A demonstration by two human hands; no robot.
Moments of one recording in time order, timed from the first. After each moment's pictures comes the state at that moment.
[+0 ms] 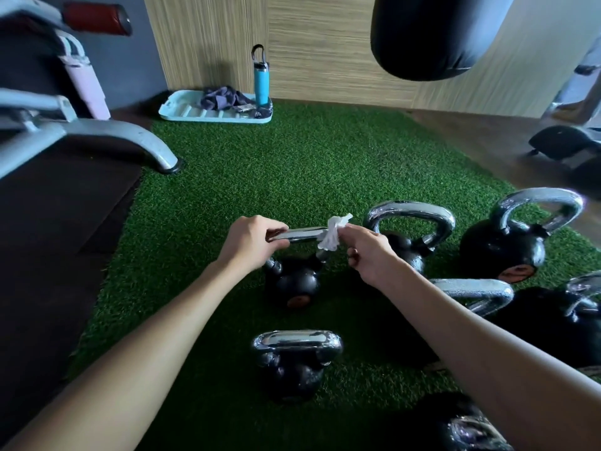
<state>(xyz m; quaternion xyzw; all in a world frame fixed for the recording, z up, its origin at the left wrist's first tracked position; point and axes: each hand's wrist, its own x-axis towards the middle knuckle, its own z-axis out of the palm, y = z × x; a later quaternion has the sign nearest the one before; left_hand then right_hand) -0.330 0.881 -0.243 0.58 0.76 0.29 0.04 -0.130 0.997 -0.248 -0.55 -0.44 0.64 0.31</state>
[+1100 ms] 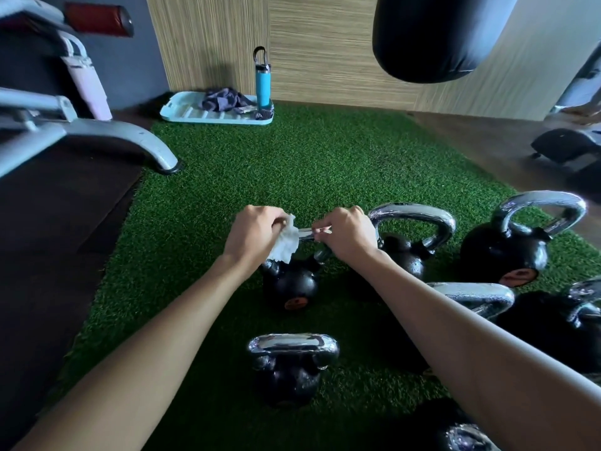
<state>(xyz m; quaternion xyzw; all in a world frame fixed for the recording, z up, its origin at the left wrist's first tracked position) -0.319 0.896 -0.235 0.60 0.72 0.35 -0.06 -0.155 1.009 -0.232 -0.44 -0.88 0.11 0.17</state>
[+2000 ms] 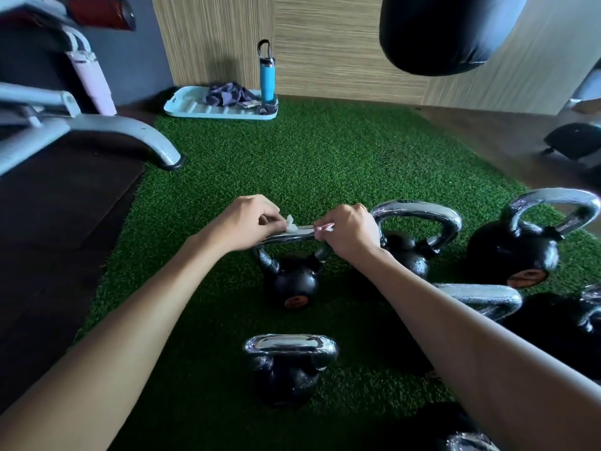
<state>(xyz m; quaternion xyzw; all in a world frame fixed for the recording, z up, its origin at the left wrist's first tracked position) -0.350 0.897 -0.215 0.65 0.72 0.24 0.08 -0.156 1.011 -0.232 -0.44 -0.87 0.12 0.19</state>
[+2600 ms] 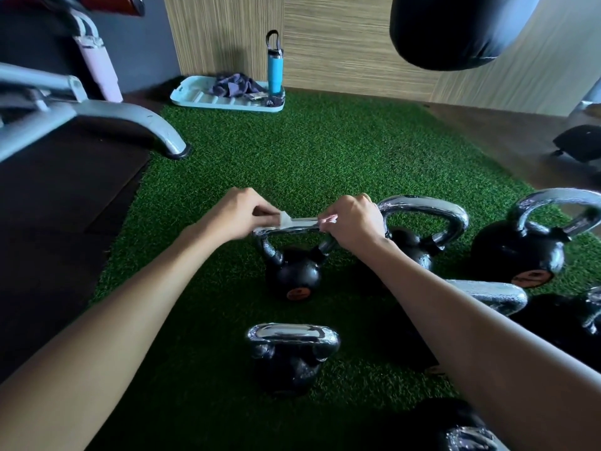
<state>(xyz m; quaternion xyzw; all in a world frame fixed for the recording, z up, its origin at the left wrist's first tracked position) -0.354 0.883 -0.213 0.60 0.76 0.23 0.12 -0.157 1.012 -0.230 -0.42 -0.88 0.11 0.18</state>
